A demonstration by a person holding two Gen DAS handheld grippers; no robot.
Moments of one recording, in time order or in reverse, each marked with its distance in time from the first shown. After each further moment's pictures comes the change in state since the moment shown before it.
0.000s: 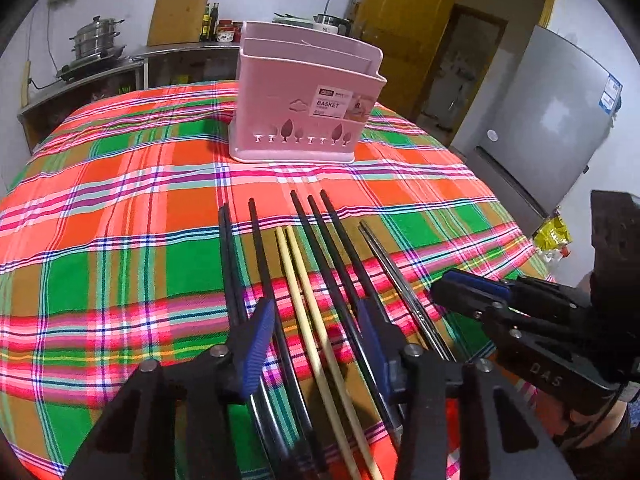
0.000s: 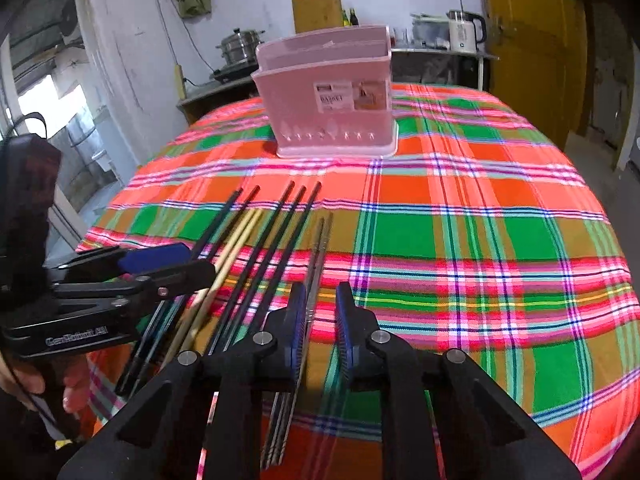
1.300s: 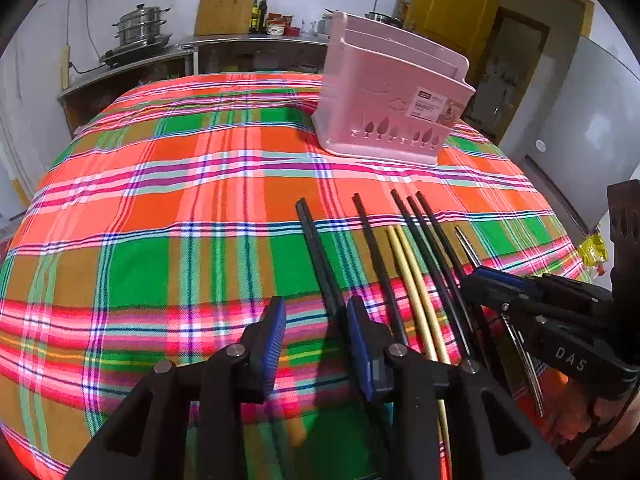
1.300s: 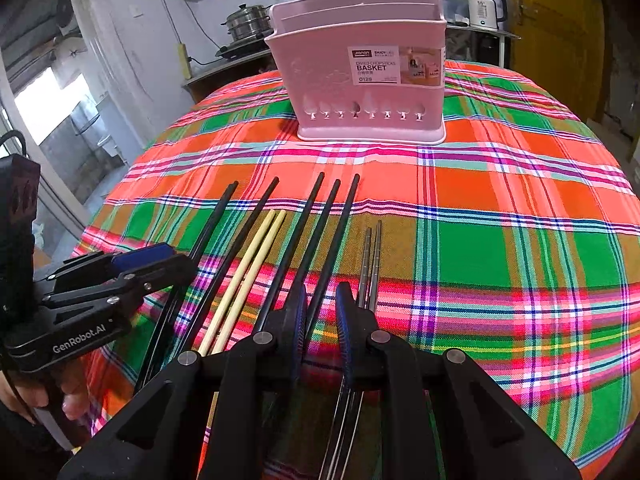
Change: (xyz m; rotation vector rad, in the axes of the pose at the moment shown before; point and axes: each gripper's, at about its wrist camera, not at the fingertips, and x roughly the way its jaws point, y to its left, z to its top) left arm 0.000 0.059 -0.002 -0.085 0.004 0.155; right arm 0.049 0.021 0.025 -0.001 0.086 0.042
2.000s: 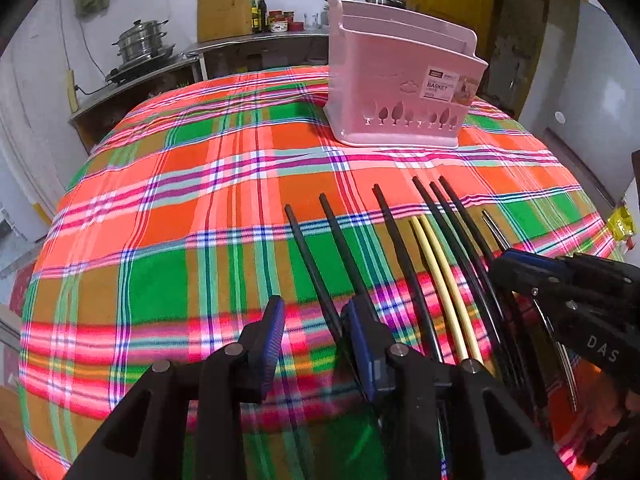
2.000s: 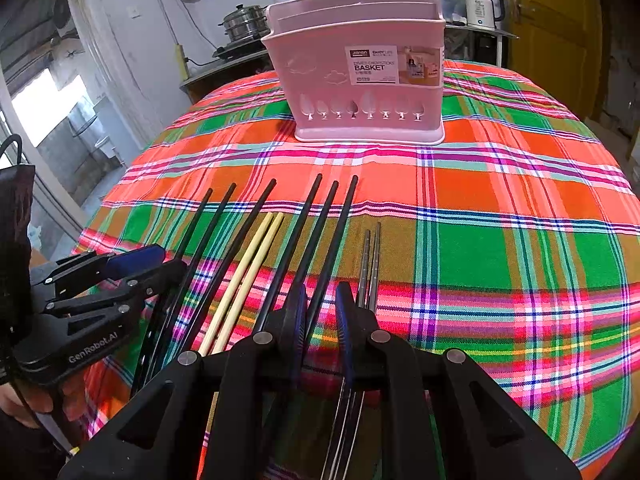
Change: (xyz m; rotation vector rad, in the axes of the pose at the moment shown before) left arm 0.012 -0.009 0.008 0.091 0.036 0.115; right arm 0.002 -0.001 0.003 0.009 0.005 -0.010
